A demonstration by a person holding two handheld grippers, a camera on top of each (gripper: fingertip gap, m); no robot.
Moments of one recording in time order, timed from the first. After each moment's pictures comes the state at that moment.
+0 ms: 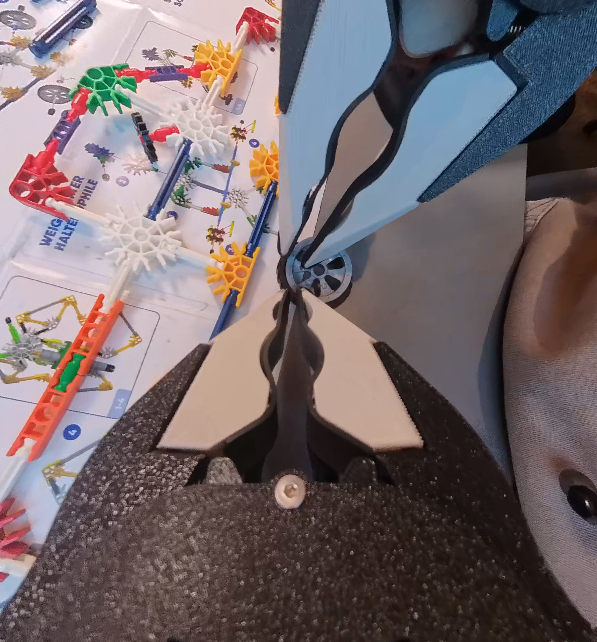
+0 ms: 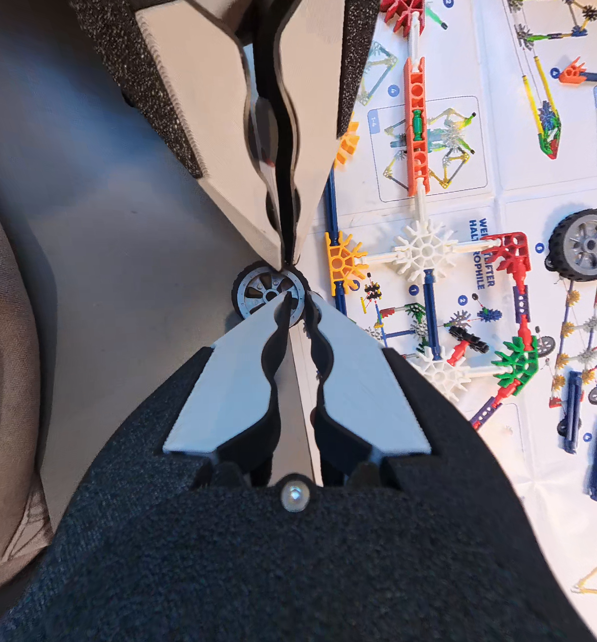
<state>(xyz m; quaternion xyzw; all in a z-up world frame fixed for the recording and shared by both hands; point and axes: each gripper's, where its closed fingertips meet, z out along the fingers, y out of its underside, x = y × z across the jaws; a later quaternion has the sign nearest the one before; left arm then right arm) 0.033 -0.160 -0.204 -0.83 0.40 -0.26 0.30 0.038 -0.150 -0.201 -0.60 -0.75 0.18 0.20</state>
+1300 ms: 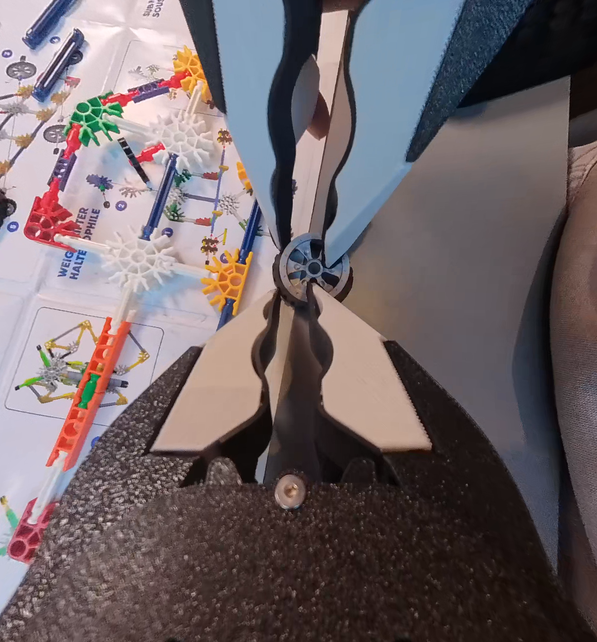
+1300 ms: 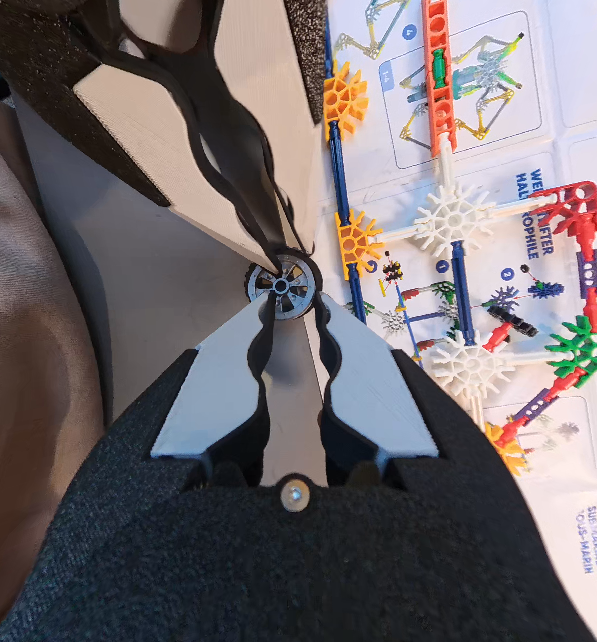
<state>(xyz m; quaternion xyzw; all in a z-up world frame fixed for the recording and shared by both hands) 0.036 -0.161 -0.209 -0.81 0.46 -0.19 0.32 0.047 -0.155 -0.203 -0.65 -0.72 0.22 0.10</state>
